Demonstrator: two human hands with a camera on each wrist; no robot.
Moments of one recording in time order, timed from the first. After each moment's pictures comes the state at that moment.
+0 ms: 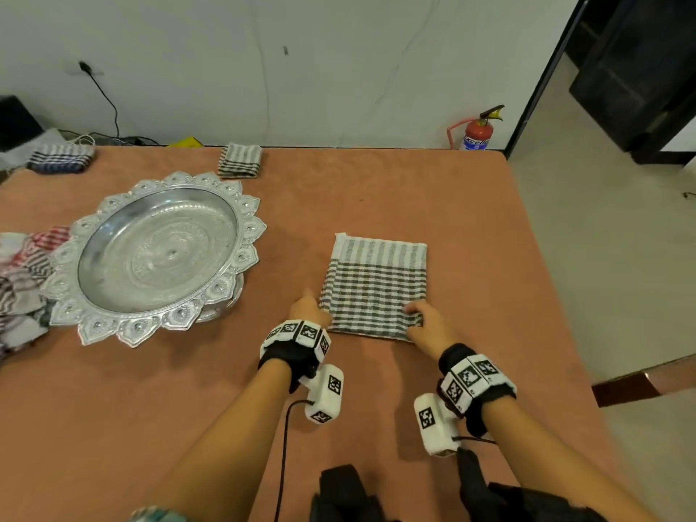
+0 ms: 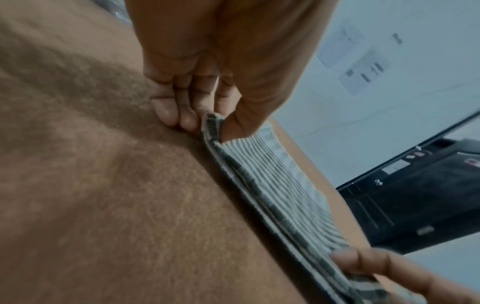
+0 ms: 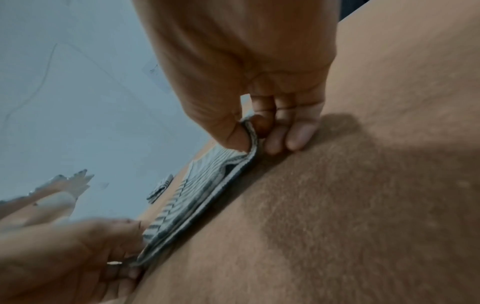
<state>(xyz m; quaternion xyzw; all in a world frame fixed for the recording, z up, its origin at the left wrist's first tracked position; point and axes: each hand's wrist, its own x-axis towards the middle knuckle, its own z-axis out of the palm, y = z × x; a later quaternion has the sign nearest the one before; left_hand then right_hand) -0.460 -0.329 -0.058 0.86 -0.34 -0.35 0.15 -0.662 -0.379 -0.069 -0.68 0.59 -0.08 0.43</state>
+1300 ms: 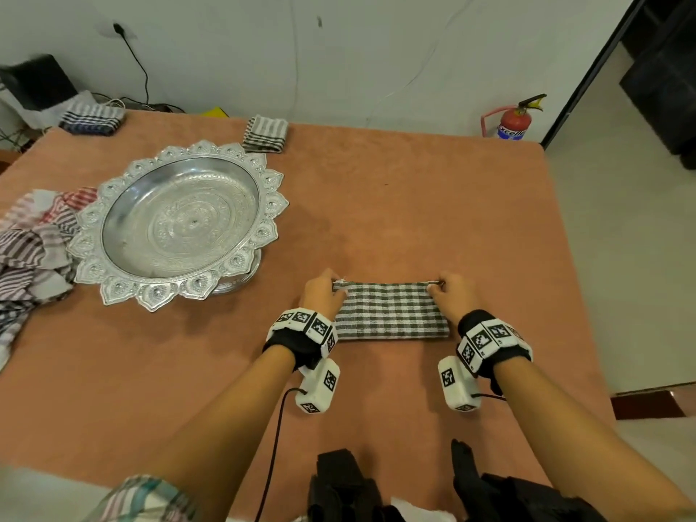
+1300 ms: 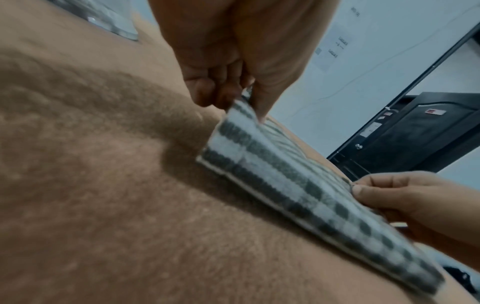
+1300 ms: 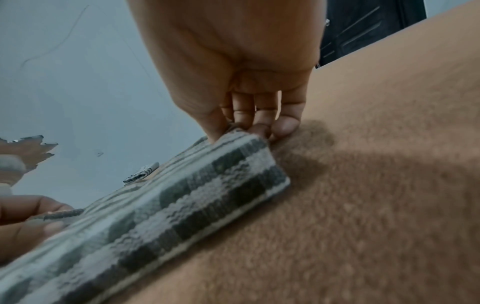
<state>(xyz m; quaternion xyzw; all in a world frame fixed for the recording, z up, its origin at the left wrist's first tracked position) -0.459 -0.320 -0.068 0.84 -0.42 -0.26 0.21 -0.655 -0.426 -0.076 -0.74 0.58 -0.09 0.34</state>
